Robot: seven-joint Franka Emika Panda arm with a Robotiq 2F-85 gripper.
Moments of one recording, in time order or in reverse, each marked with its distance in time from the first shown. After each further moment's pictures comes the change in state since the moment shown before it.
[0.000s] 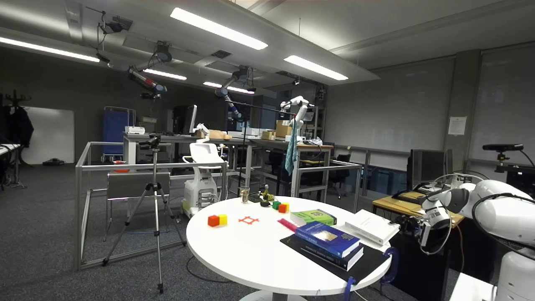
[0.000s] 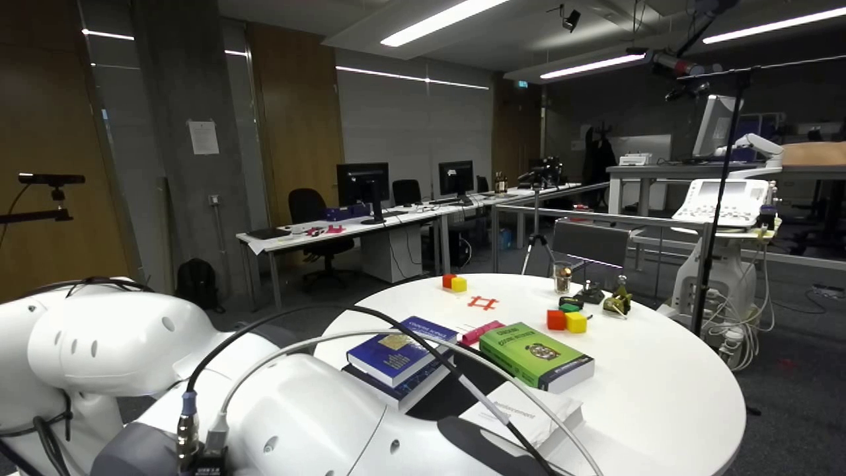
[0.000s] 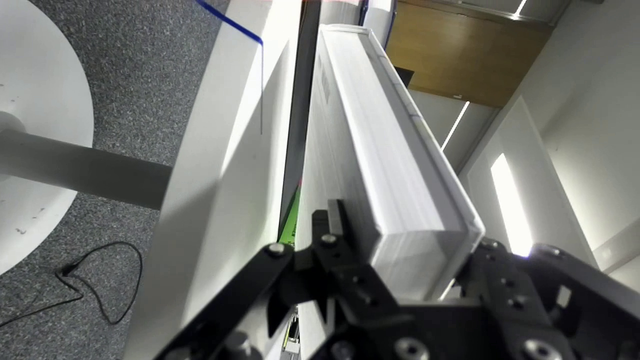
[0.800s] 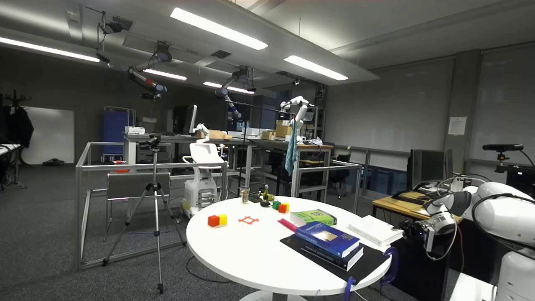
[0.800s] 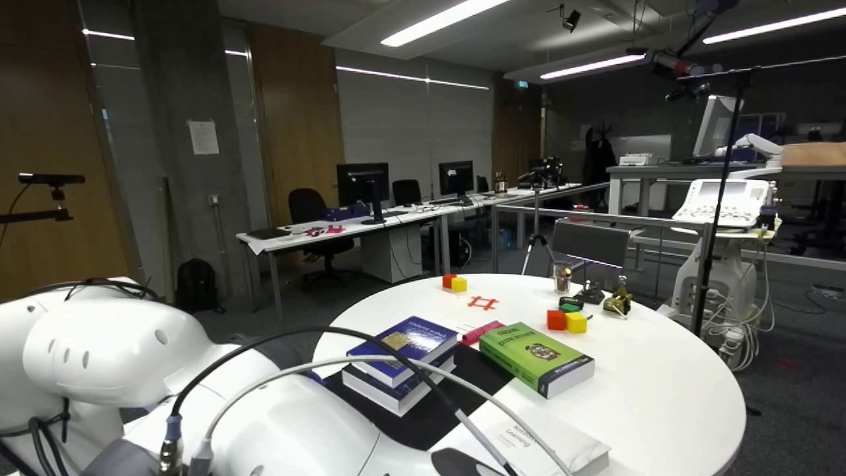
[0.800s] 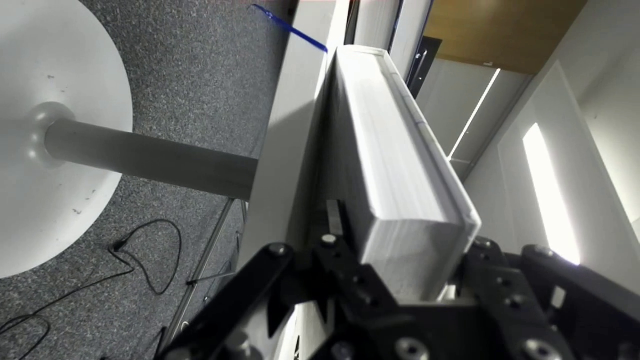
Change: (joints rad) arm -0.032 0.030 -0.013 0.000 0.000 0.072 0.007
